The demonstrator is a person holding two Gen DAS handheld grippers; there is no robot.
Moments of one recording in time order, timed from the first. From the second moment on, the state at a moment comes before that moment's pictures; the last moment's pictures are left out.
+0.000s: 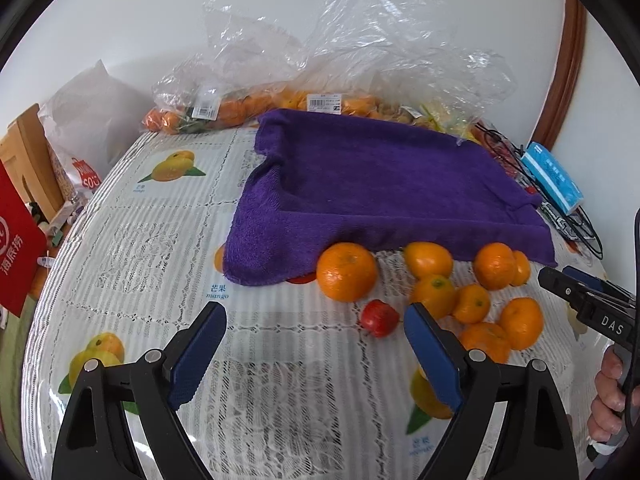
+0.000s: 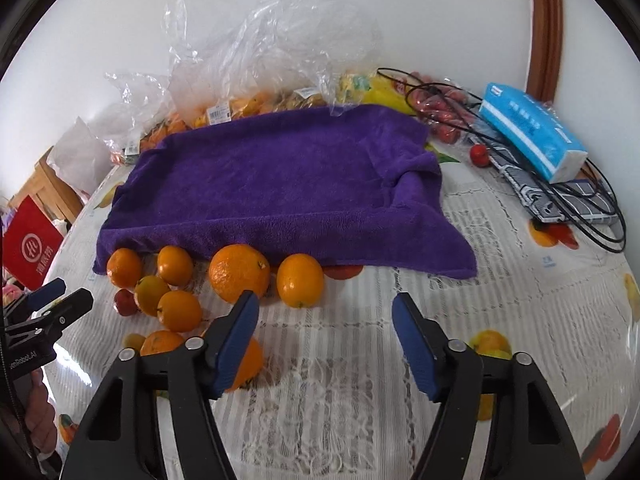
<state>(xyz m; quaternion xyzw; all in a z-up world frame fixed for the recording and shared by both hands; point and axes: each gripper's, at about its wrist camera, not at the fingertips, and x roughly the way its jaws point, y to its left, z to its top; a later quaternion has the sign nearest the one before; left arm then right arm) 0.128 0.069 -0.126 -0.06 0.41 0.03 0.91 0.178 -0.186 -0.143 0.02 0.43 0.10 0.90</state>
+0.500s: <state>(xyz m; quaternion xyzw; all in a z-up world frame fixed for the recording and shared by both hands) 0.151 0.073 -0.146 -0.09 0.42 0.01 0.90 0.219 -0.174 -0.173 0.02 0.46 0.14 0.88</state>
